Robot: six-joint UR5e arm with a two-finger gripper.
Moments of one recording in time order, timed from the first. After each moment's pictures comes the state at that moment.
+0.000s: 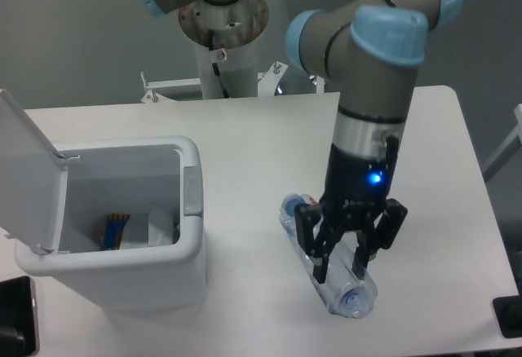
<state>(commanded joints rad) 2.51 -1.93 -1.25 -0.83 1.02 0.05</state>
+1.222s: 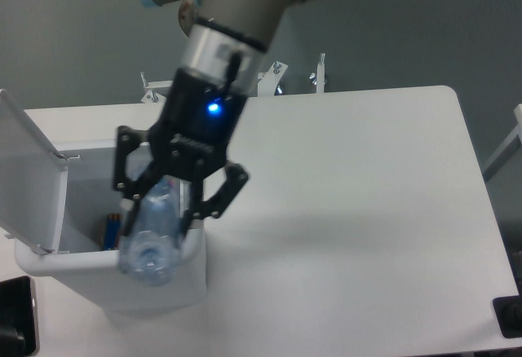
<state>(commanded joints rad) 2.27 -1.85 -1.34 -0.82 0.92 0.01</state>
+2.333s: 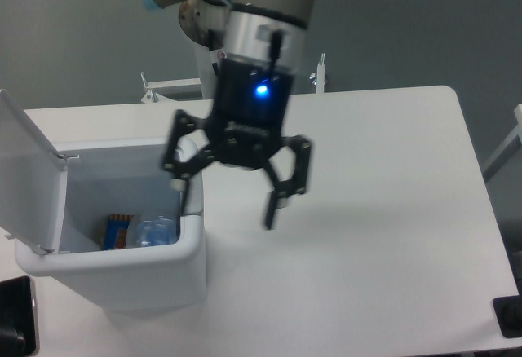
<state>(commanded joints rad) 2.46 -1.80 -1.31 -0.84 1.21 0.33</state>
